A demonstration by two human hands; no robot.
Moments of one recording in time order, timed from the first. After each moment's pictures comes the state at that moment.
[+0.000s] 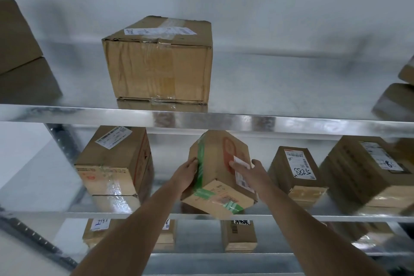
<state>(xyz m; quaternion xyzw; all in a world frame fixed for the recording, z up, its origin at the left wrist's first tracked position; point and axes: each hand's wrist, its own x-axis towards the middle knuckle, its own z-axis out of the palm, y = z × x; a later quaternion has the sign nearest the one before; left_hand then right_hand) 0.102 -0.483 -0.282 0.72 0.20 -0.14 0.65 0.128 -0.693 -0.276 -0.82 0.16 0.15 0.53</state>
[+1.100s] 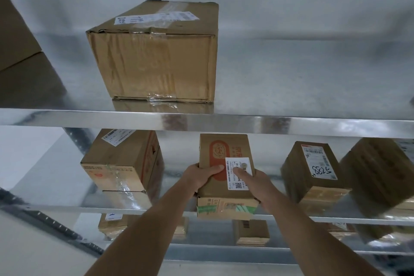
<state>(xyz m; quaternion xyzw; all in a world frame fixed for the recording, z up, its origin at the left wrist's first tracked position) 0.117 -0.485 -0.297 0.73 0.25 -0.19 0.61 0.125 -0.680 -0.303 -0.75 0.09 0.22 0.62</state>
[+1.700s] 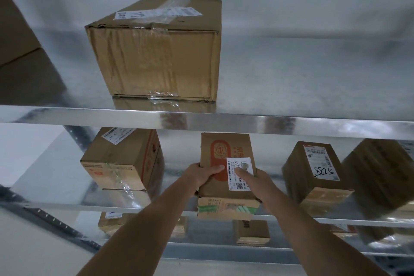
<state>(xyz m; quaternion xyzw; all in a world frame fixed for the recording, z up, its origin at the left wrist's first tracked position) 0.121 -0.484 -0.294 0.73 0.25 -0.21 0.60 0.126 -0.680 -0.305 -0.75 0.09 0.22 0.62</state>
